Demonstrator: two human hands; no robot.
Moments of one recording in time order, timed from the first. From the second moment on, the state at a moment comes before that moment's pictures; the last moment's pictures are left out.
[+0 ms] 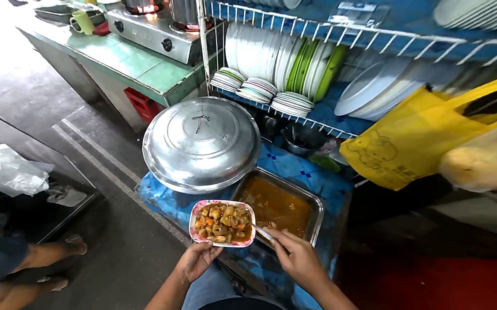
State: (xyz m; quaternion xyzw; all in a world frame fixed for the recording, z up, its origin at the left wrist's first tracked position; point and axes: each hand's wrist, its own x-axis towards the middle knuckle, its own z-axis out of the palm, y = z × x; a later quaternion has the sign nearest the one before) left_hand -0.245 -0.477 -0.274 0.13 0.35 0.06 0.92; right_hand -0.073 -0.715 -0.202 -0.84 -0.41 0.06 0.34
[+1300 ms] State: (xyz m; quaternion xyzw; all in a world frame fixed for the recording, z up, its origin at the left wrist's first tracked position) left_hand -0.300 -0.451 -0.282 0.11 0.39 0.15 0.90; right_hand -0.082 -0.721 -0.241 -0.94 -0.11 0.32 0.10
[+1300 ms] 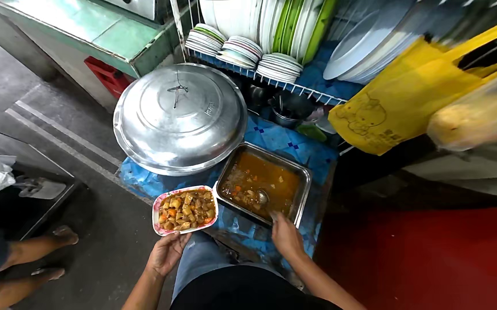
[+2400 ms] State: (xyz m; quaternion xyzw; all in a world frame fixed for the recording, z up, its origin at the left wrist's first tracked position) left_hand -0.312 -0.463 -0.285 0.13 0.43 0.13 0.89; right_hand -0.056 -0.673 -0.289 -0.79 -0.10 0.41 0.44
